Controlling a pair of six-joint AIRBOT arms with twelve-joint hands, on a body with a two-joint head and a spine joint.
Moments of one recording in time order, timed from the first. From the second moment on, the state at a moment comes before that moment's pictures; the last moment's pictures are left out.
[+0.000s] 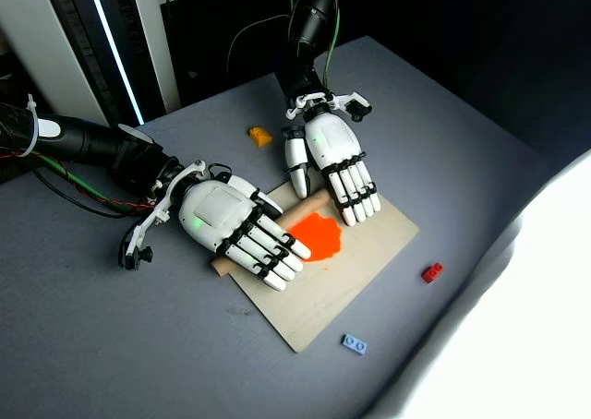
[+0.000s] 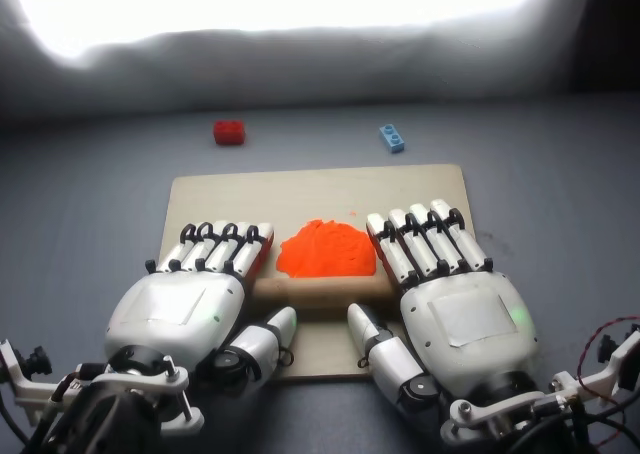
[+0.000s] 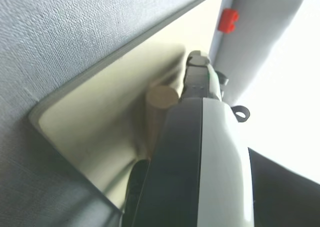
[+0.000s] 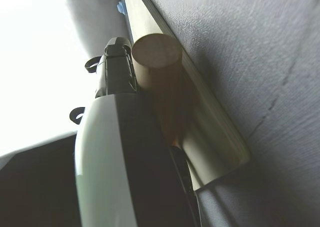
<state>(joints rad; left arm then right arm) 0.85 -1.30 0.97 -0.88 -1.10 1.55 -0.83 -1.67 1.17 -2.35 -1.41 1.45</state>
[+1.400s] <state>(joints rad) 0.79 -1.32 1.06 -0.86 -1.01 1.56 -0.80 -1.65 1.21 -2.31 -1.33 1.49</state>
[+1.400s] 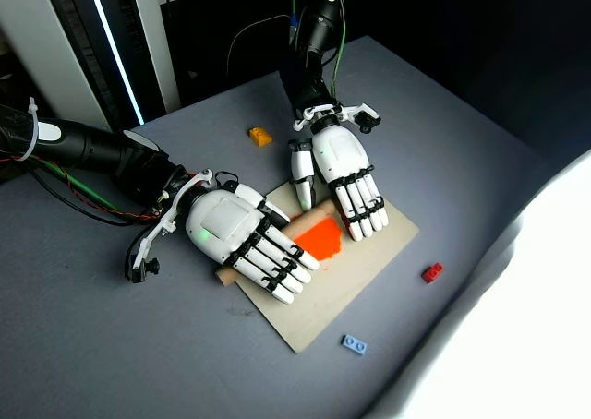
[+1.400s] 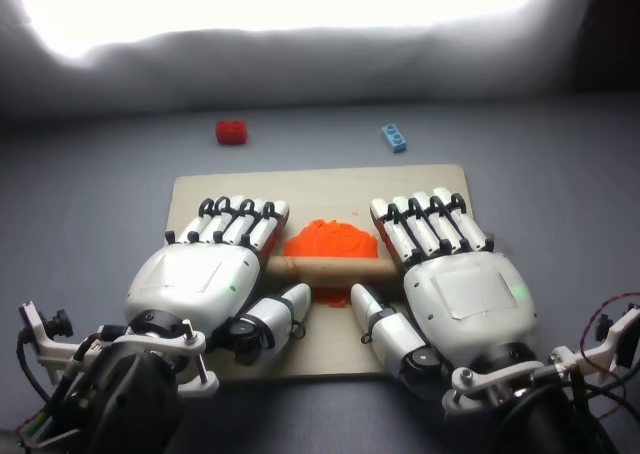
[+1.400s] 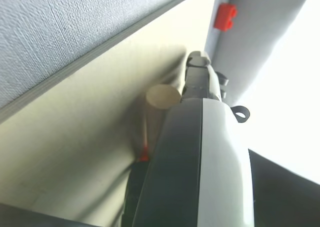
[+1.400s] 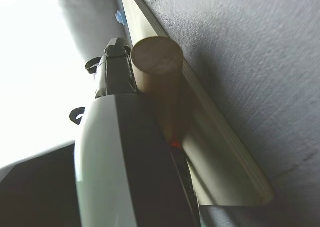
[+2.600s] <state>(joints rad) 0.76 -1.35 1.12 -0.85 -0.97 1.55 -0.77 -1.63 1.21 -2.26 -1.29 1.51</state>
